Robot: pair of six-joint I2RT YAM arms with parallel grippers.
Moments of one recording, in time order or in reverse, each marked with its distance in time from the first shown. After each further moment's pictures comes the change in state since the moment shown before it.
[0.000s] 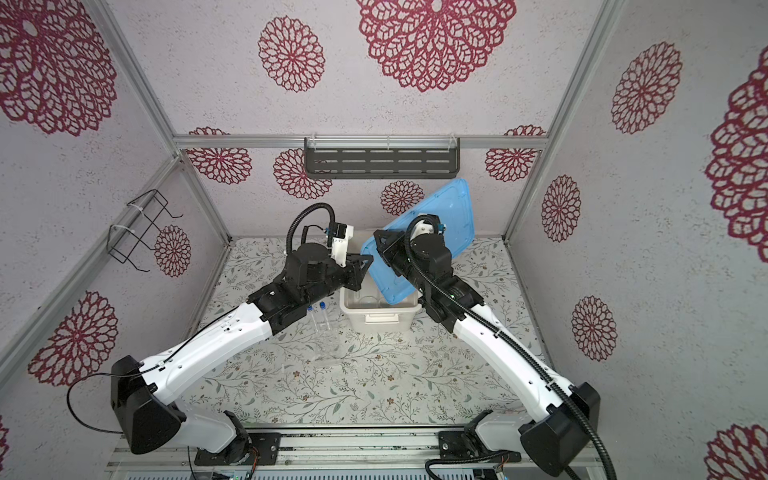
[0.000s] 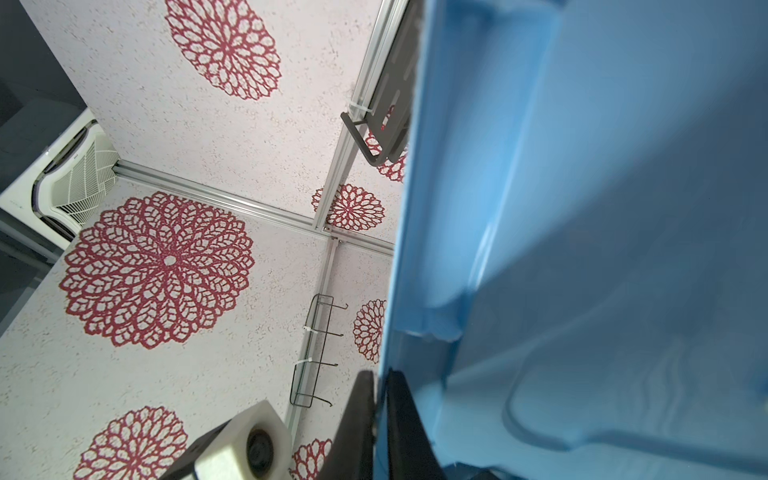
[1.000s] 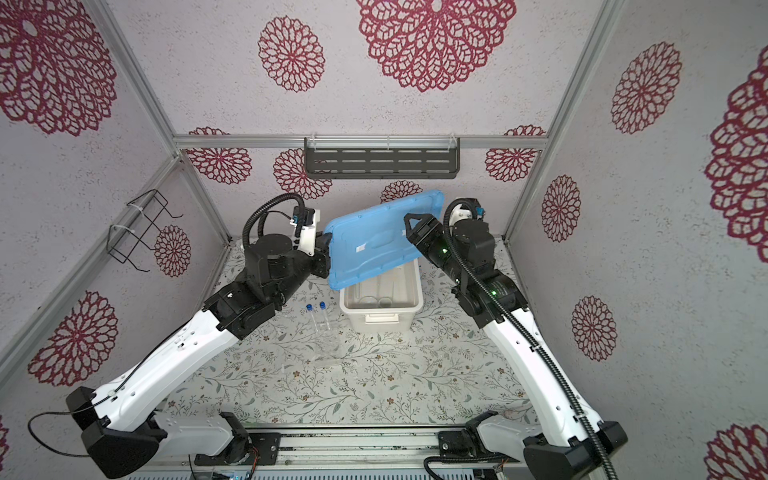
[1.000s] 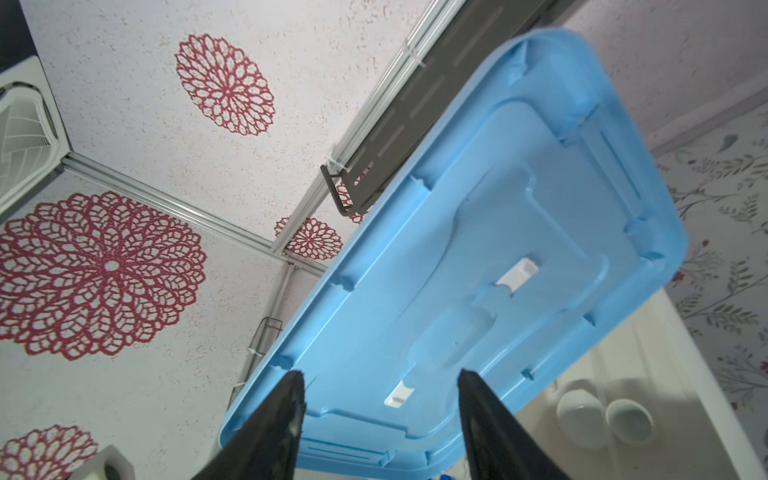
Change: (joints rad) left arm 0.033 -0.152 0.094 -0.138 -0.349 0.389; right arm -0.191 -0.072 0.173 -0.307 -0.101 -0.206
